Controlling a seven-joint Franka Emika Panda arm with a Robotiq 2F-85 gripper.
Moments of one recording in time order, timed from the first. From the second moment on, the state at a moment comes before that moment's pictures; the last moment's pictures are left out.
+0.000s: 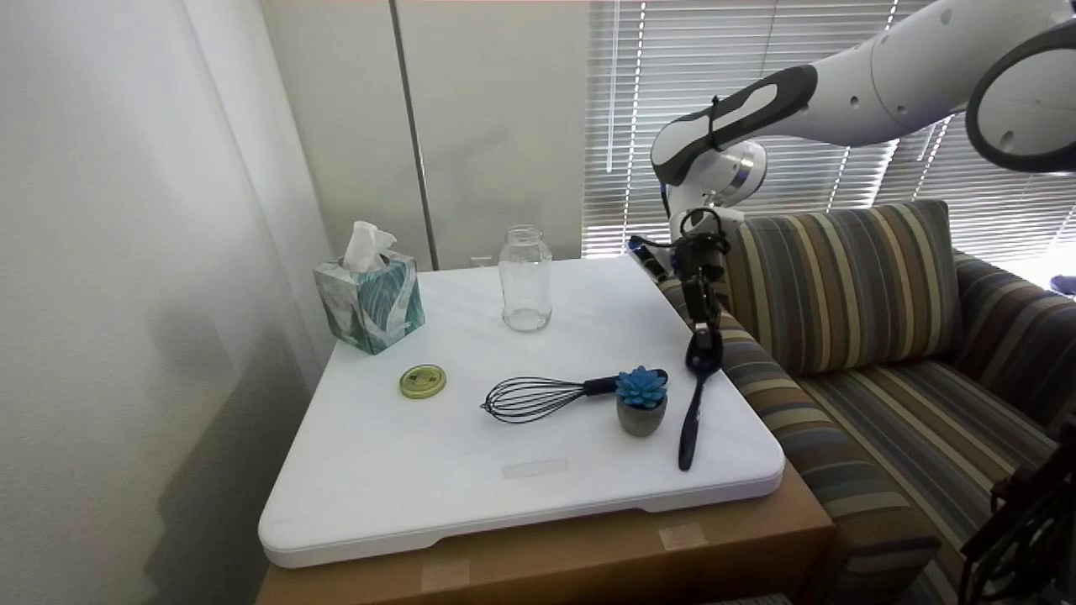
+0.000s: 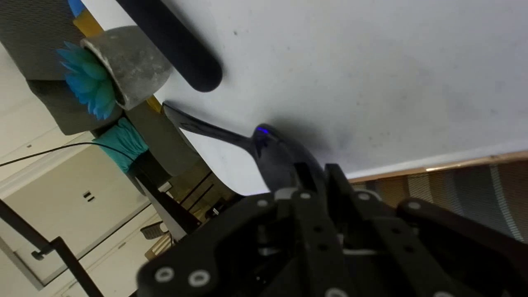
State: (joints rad) arm -0.33 1.48 -0.01 -0.66 0.40 1.31 2.50
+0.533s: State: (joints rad) arm -0.27 1.44 -0.13 -0.63 0.58 1.34 2.61
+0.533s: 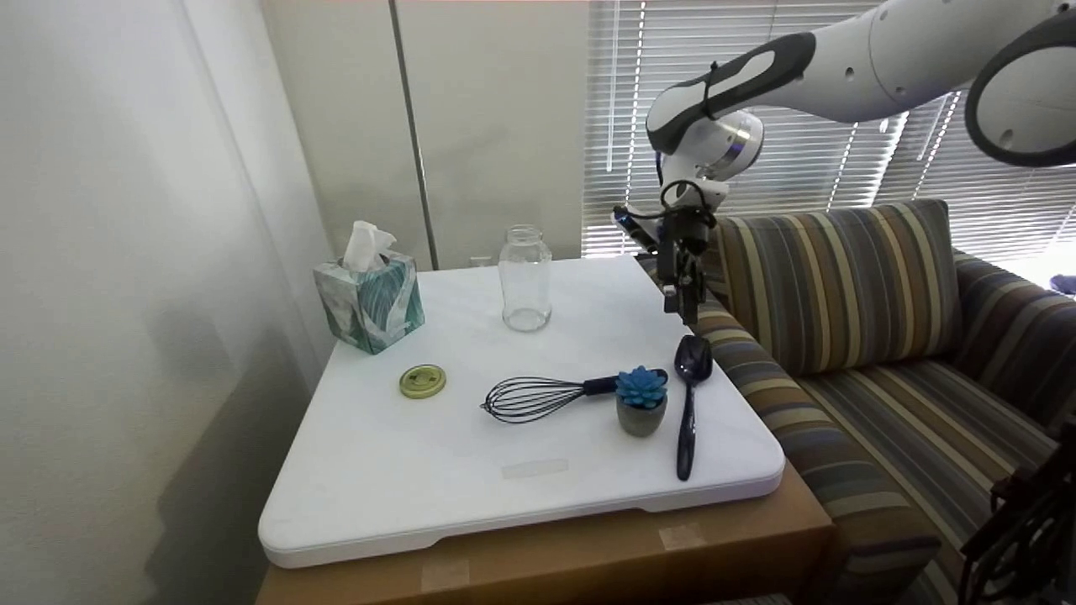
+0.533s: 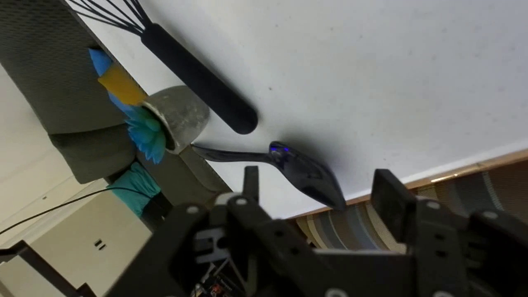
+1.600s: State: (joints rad) arm 0.08 1.32 -0.47 -0.45 0.32 1.28 2.54
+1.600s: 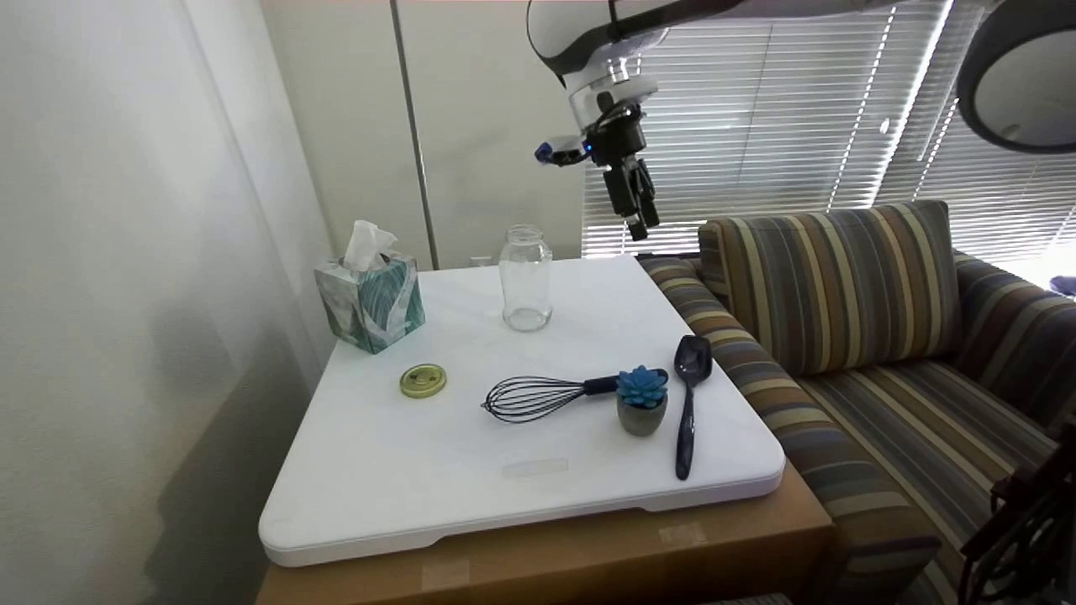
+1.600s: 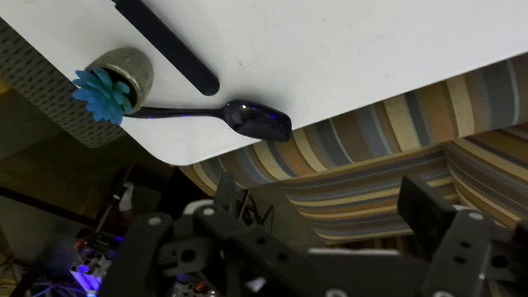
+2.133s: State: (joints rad) arm 0.13 1.32 -0.43 -0.41 0.16 1.20 2.55
